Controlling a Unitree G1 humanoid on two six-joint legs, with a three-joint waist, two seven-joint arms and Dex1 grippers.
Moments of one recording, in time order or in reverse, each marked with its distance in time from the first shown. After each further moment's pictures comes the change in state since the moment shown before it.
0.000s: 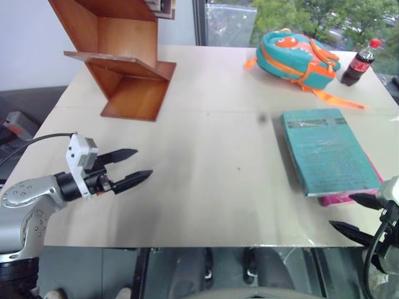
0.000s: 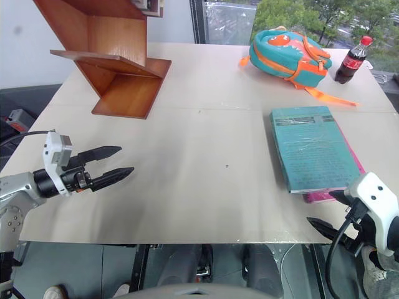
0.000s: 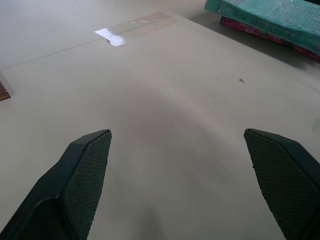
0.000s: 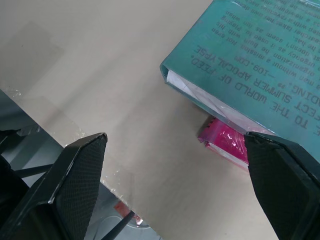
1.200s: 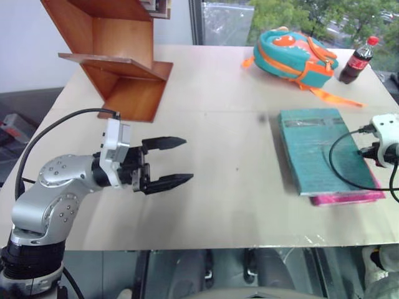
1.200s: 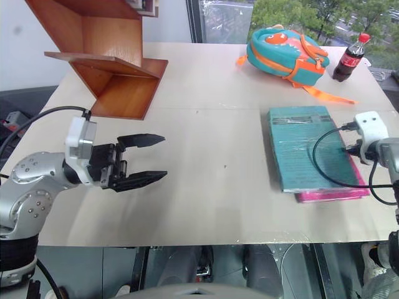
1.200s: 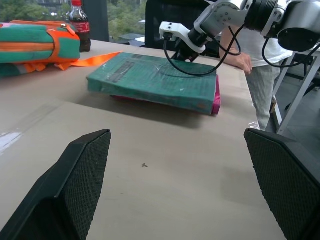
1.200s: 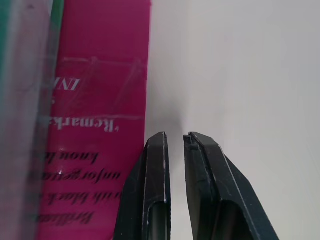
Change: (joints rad) left arm -0.168 -0.038 -0.176 -0.248 -0.162 0.023 -0.038; right arm -1.188 -0.024 0.817 1.219 -0.432 0.105 -0.286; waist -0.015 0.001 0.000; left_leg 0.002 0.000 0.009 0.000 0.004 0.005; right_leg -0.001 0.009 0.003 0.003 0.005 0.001
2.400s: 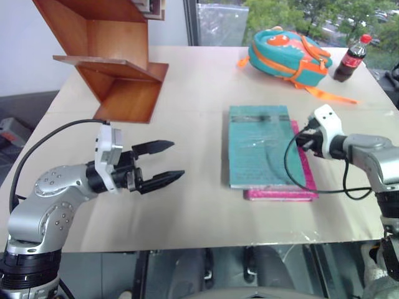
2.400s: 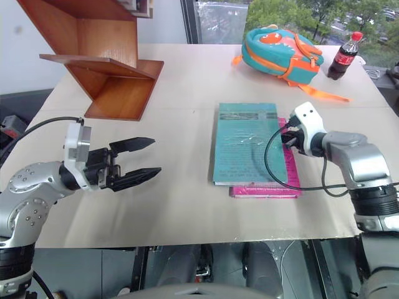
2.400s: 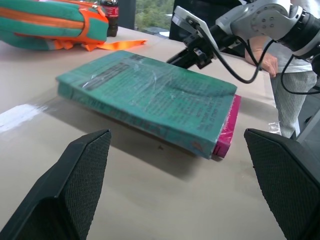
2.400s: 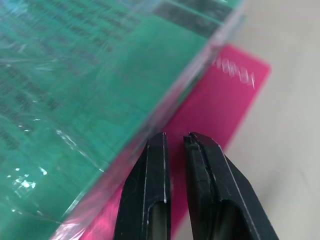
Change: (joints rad) left arm 0.073 -0.012 0.050 0.063 0.005 0.002 0.048; right arm 0.021 0.225 0.045 -0.332 0.030 -0.185 0.117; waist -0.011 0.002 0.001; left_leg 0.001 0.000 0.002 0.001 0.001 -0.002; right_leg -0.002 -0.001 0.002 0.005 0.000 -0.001
